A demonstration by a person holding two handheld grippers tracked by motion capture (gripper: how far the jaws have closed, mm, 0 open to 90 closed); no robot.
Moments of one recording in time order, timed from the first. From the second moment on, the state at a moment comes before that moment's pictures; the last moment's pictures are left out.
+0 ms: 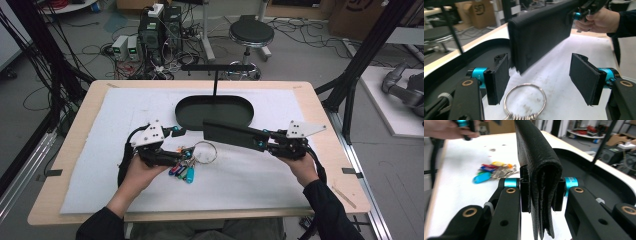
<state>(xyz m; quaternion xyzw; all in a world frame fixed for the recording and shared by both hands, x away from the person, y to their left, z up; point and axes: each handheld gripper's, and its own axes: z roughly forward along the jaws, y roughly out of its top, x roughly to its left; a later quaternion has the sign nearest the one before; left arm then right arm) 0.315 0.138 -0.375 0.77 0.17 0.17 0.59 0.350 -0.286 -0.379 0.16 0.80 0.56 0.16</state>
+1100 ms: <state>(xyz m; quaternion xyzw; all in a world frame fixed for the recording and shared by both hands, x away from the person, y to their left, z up) 0.274 0.182 -0.398 0.75 0.25 0.26 0.56 0.426 -0.244 -0.369 0.20 0.78 0.56 0.19</state>
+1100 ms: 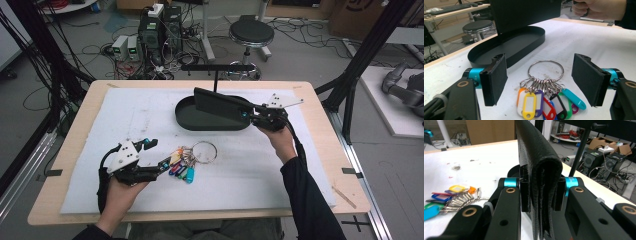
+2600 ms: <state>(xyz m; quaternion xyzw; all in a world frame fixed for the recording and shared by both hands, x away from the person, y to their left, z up) 0.266 0.187 -0.403 0.74 0.24 0.26 0.57 0.499 -0.219 -0.422 0.27 0.79 0.52 0.18</state>
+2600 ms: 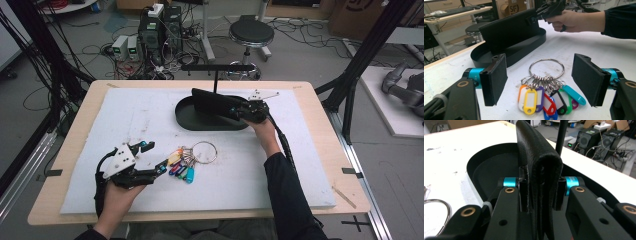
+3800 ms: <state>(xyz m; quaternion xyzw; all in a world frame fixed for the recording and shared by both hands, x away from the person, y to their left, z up) 0.279 0.183 -0.404 0.74 0.25 0.26 0.56 0.461 -0.259 -0.377 0.32 0.77 0.51 0.22</state>
